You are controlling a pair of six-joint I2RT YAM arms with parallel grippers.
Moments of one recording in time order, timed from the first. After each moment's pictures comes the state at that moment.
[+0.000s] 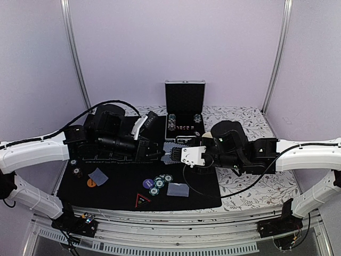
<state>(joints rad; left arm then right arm) -0.93 1.27 0.99 -0.23 0.35 -0.43 1.15 1.37 1.00 -0.12 0.21 -0.77</state>
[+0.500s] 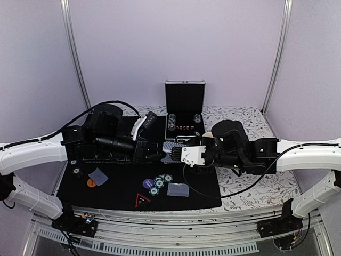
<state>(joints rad) -0.93 1.24 0.98 -0.22 0.41 -0.43 1.15 1.36 1.00 -0.11 0.20 -0.77</state>
